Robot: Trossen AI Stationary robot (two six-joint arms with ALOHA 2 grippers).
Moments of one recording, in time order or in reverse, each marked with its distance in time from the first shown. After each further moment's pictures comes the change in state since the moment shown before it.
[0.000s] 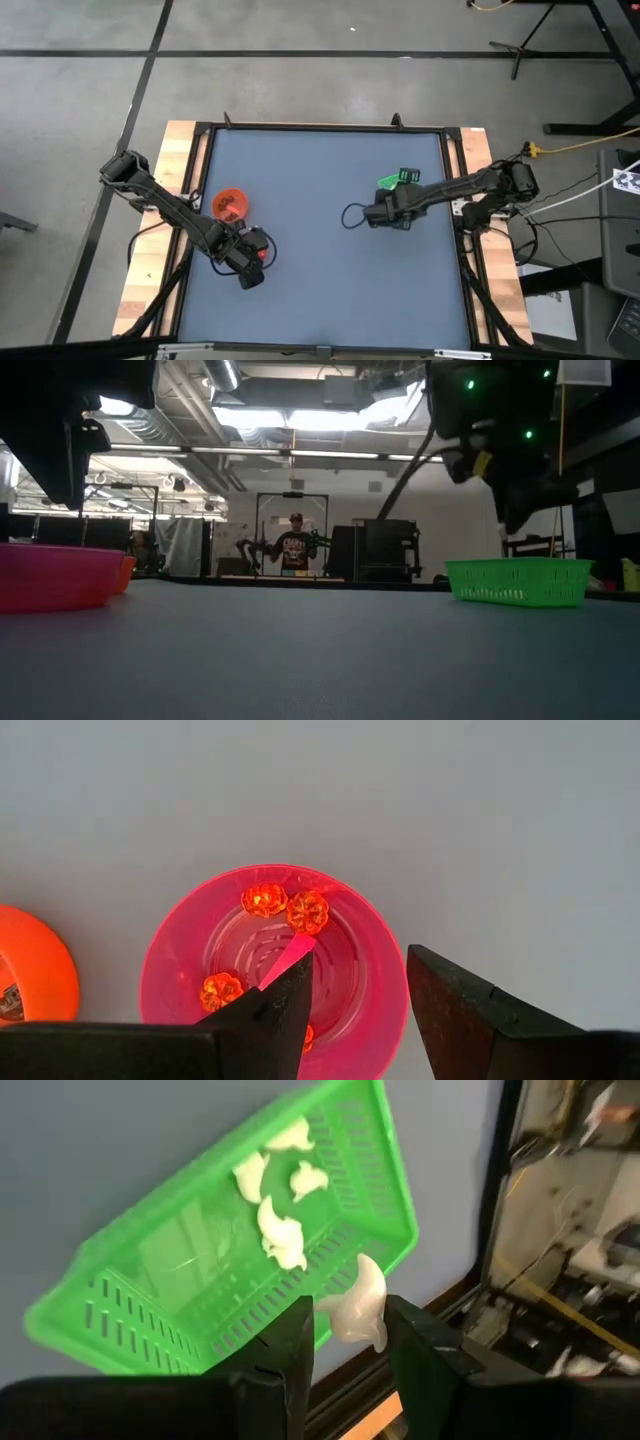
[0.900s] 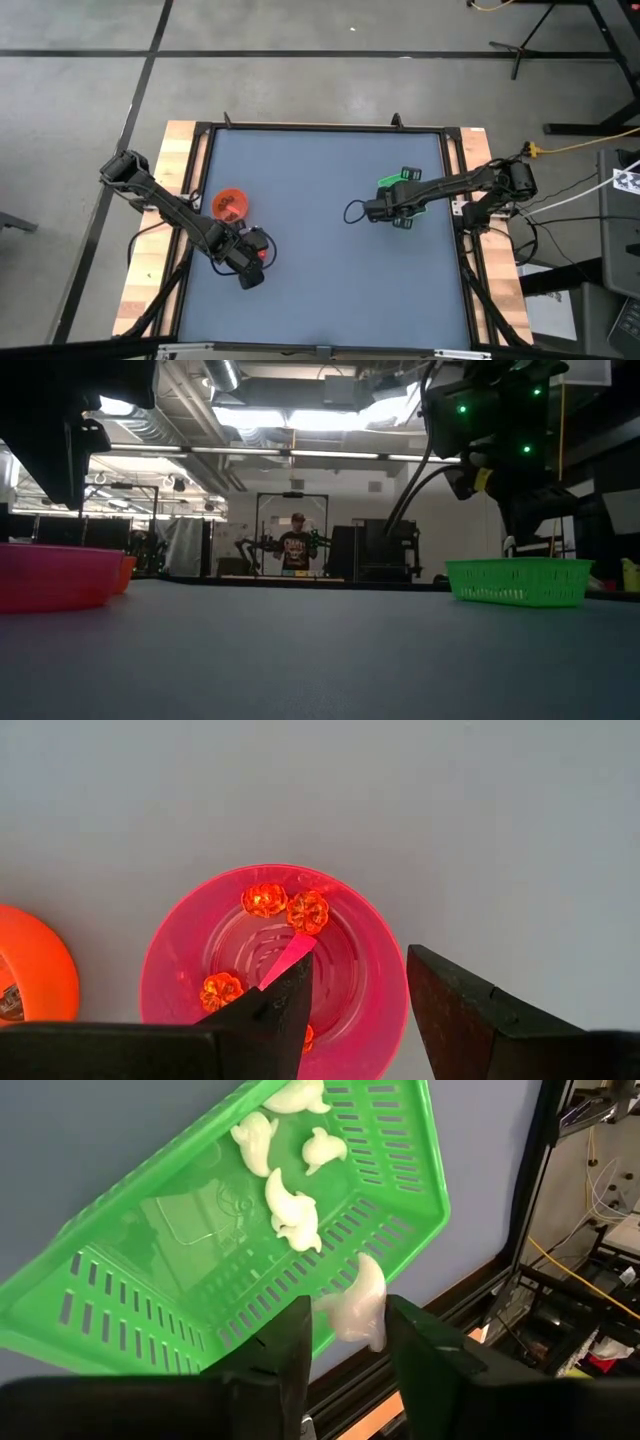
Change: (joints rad) left arm 0.000 0.000 0.000 0.000 0.000 0.000; right arm -0.079 0.007 -0.049 0.026 -0.066 -0.024
